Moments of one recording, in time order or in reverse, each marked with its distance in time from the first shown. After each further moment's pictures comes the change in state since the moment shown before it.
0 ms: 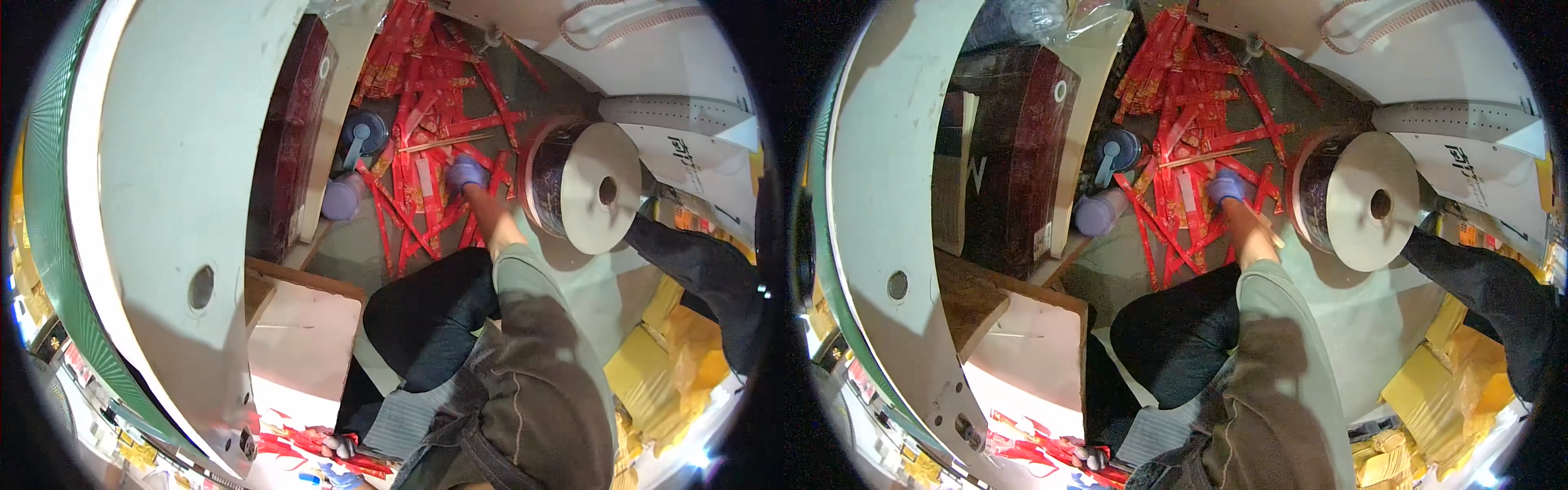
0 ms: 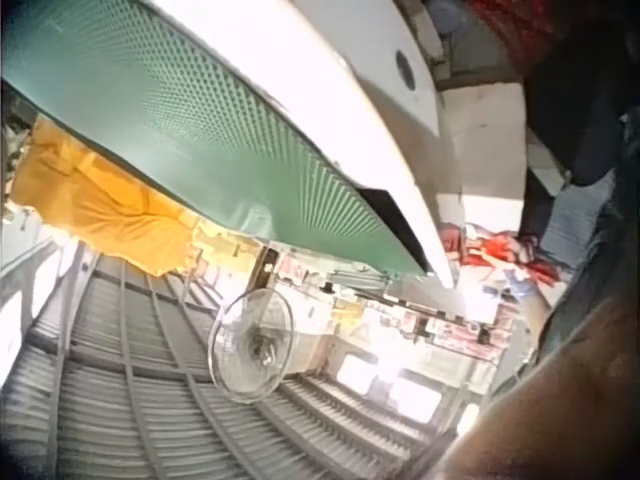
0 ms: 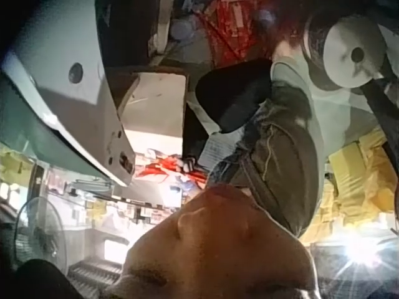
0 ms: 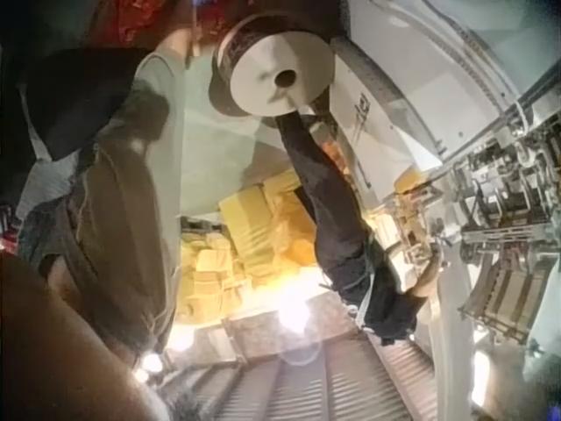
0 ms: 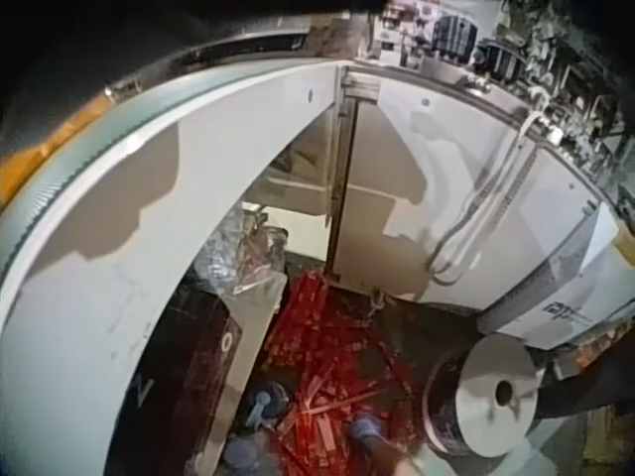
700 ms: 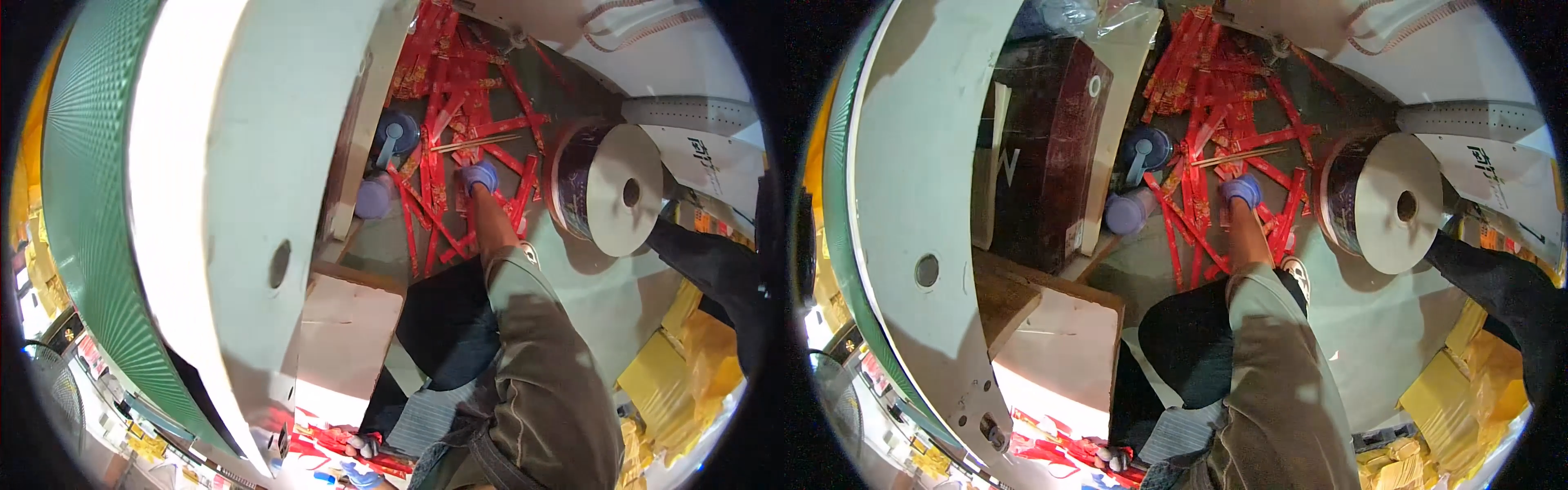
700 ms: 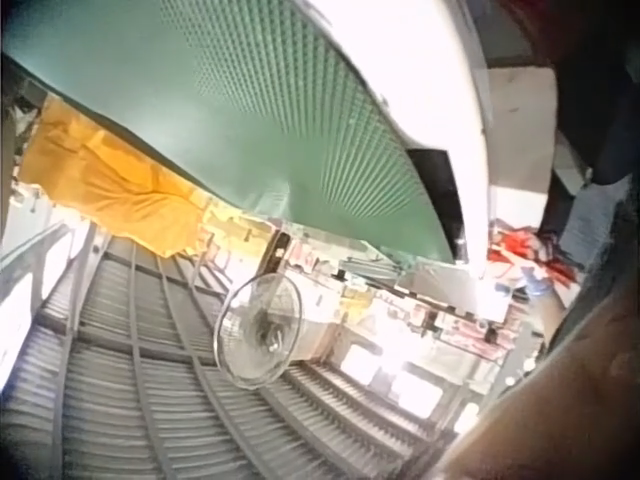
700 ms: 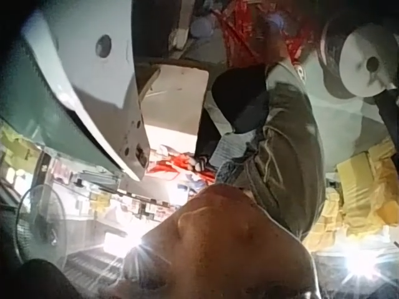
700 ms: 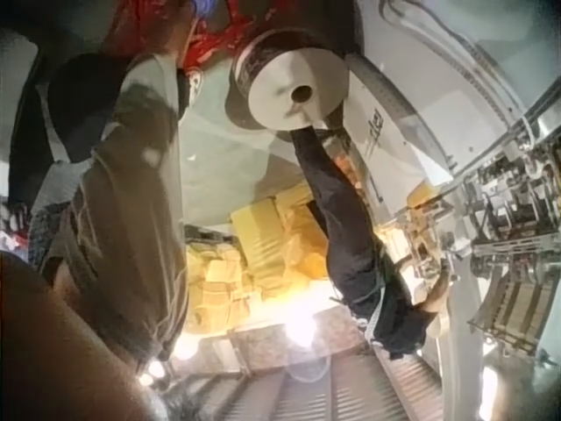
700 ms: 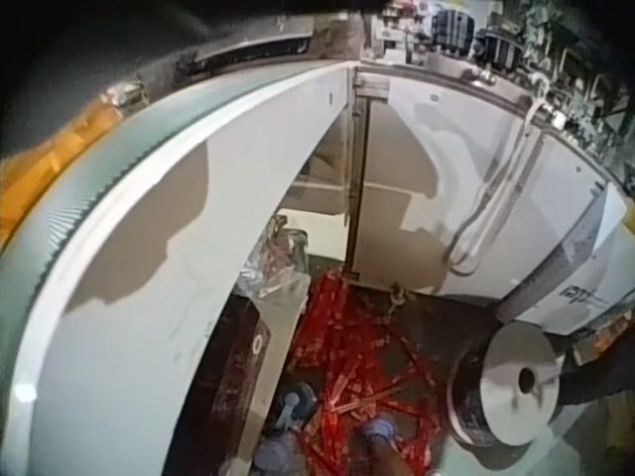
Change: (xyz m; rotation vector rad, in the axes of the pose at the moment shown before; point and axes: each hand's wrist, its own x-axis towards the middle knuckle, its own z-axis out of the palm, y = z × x) left_hand -0.005 -0.075 -0.193 -2.130 -1.365 0.421; right_hand -0.028 -0.058 0.003 0.157 0.031 0.374
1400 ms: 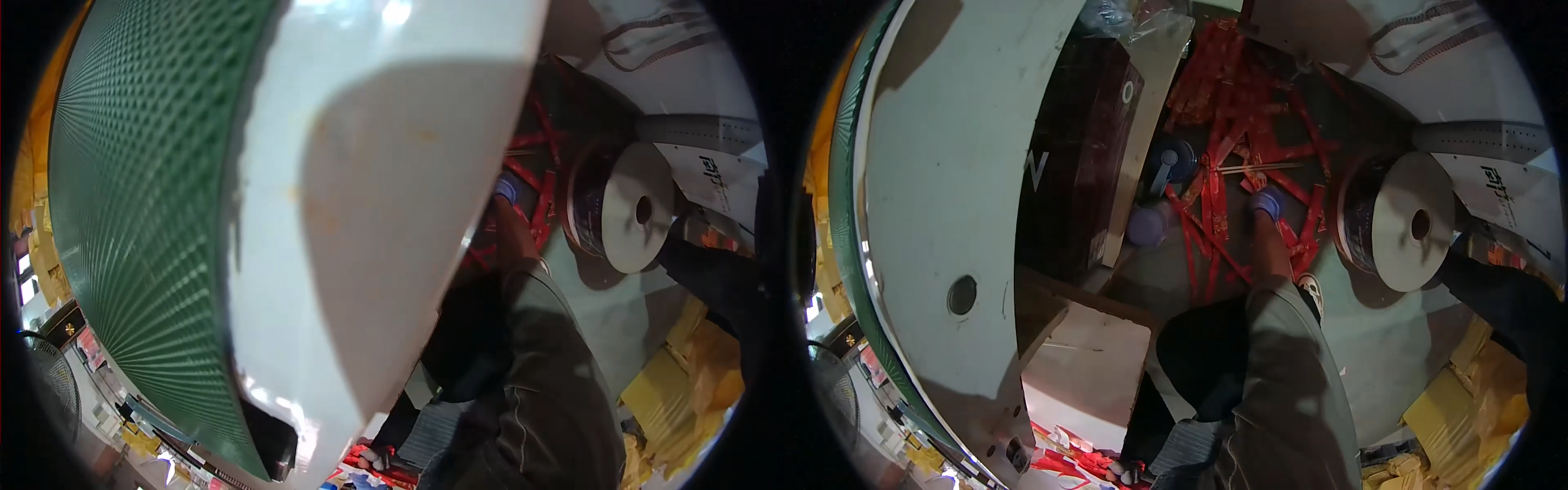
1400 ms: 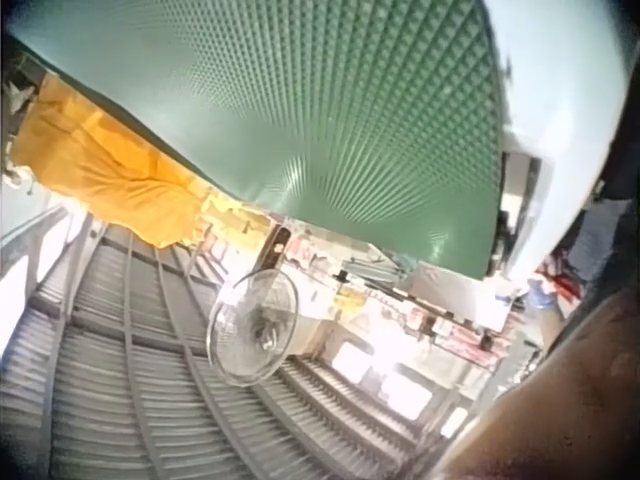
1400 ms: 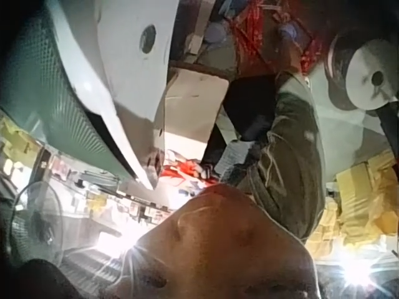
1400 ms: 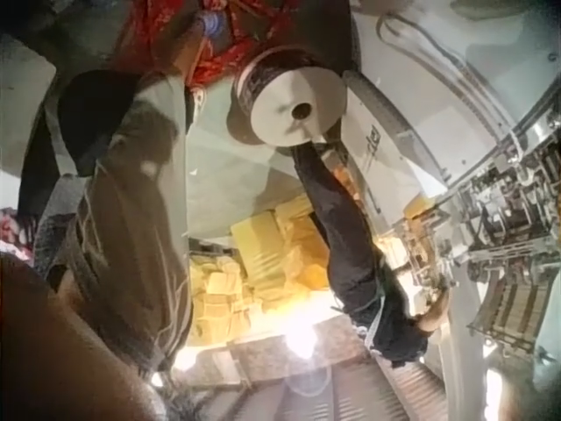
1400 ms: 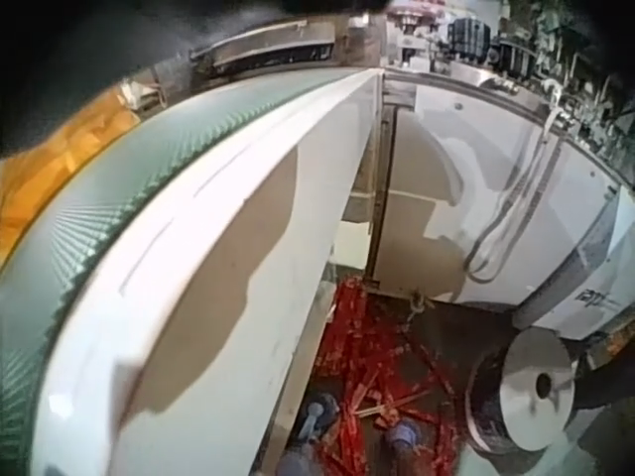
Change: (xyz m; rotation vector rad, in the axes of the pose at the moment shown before) left_hand -0.021 -0.025 0.079 -1.815 -0.121 1.054; right_hand 0.033 0.025 0.010 0.022 0.060 0.003
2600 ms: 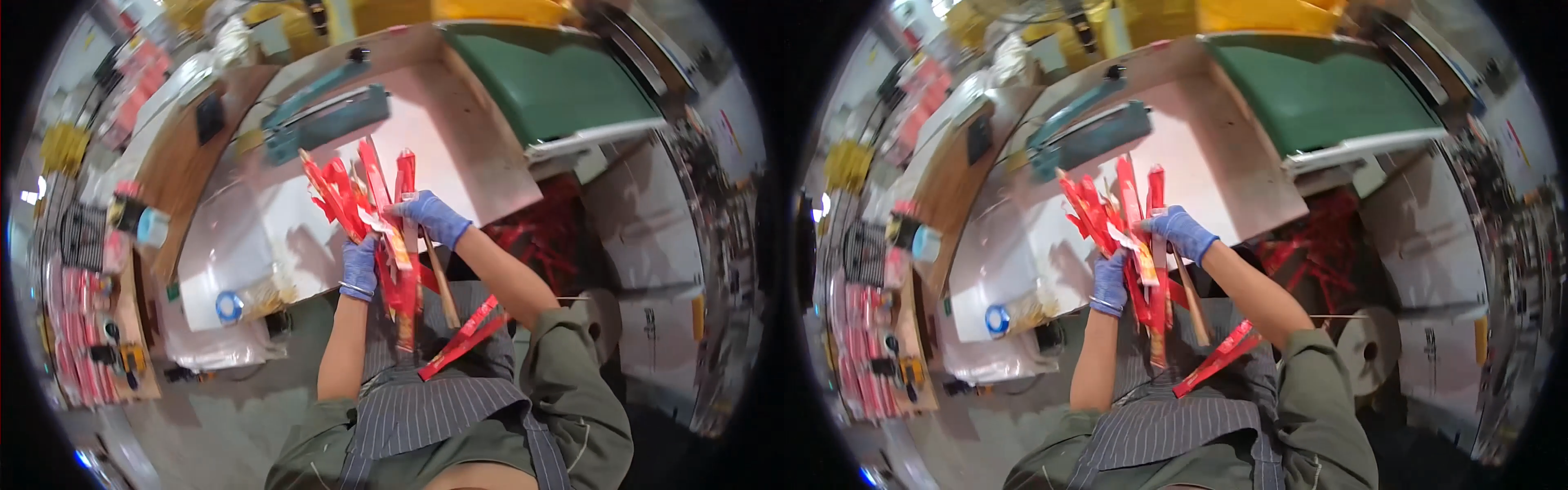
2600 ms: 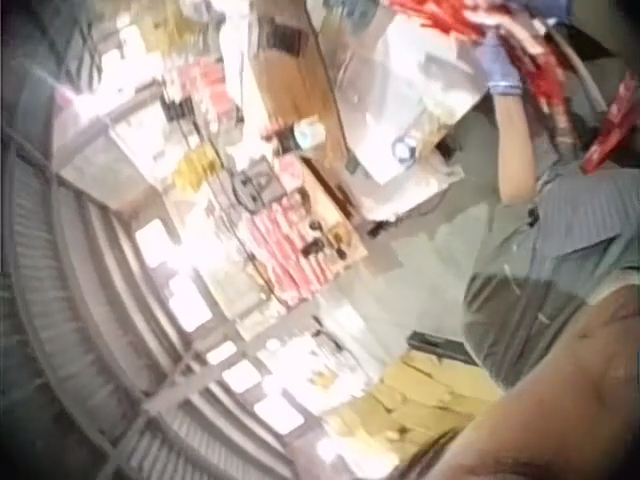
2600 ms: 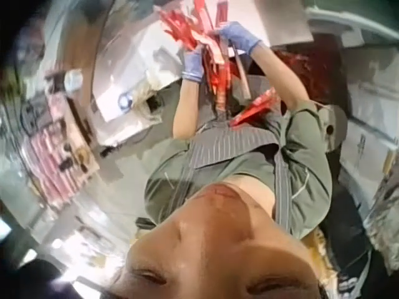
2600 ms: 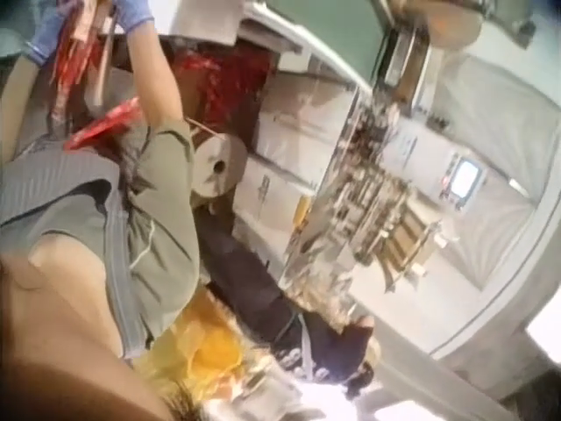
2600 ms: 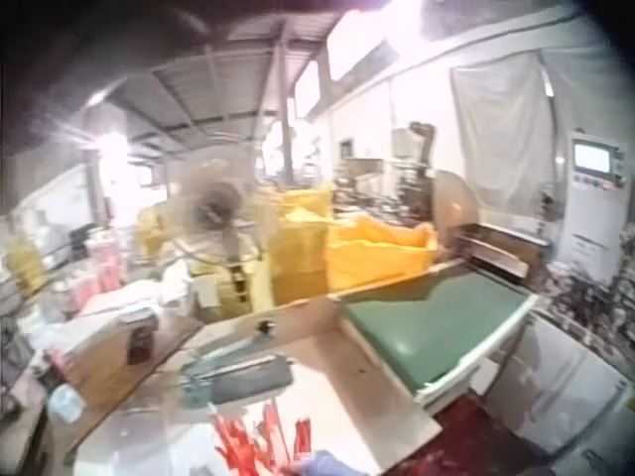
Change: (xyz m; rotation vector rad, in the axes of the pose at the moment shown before) left_hand 0.128 0.164 -0.136 -2.157 0.763 -0.017; right_hand -0.574 -0.022 -0.163 0.150 -1.297 -1.089
